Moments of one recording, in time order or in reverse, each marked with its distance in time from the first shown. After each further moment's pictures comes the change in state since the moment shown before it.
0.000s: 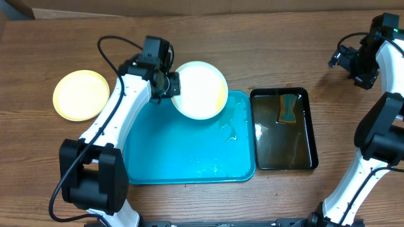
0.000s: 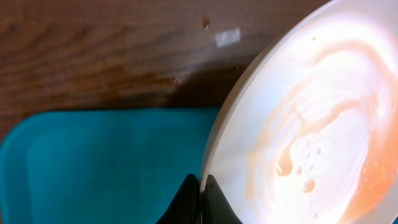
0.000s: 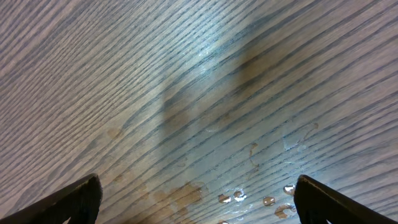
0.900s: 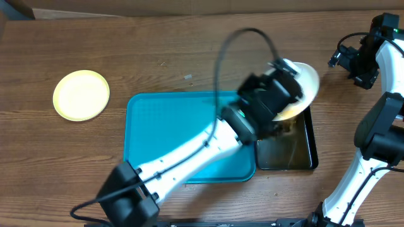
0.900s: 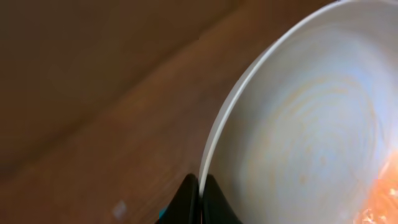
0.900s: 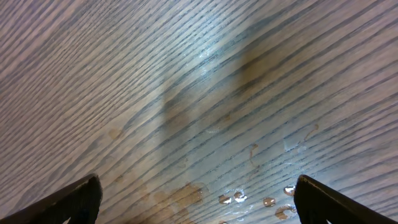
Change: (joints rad) left arm -0.733 0.002 0.108 0.430 -0.654 0.315; right arm 0.000 0.000 0.000 0.003 0.000 0.001
